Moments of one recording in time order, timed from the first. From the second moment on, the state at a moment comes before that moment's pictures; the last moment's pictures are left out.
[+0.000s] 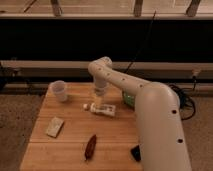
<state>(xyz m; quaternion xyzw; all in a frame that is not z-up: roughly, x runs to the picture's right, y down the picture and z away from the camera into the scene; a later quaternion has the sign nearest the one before) -0.023 0.085 0.908 -0.39 0.07 0.20 0.90</state>
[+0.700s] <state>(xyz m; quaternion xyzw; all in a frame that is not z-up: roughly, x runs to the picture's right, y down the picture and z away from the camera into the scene) -0.020 0.075 0.901 -0.39 0.05 0.21 0.89</state>
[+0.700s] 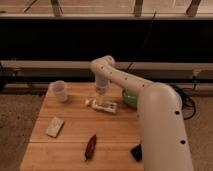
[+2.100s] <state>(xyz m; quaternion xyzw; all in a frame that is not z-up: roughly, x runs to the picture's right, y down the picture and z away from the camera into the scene) -0.001 0.065 0.896 -0.39 0.04 0.23 0.89</state>
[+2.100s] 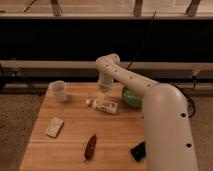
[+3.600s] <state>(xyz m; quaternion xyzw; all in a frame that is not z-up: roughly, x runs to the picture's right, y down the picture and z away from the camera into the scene) -0.039 0.108 0.917 -0.36 0.11 0.18 0.91</state>
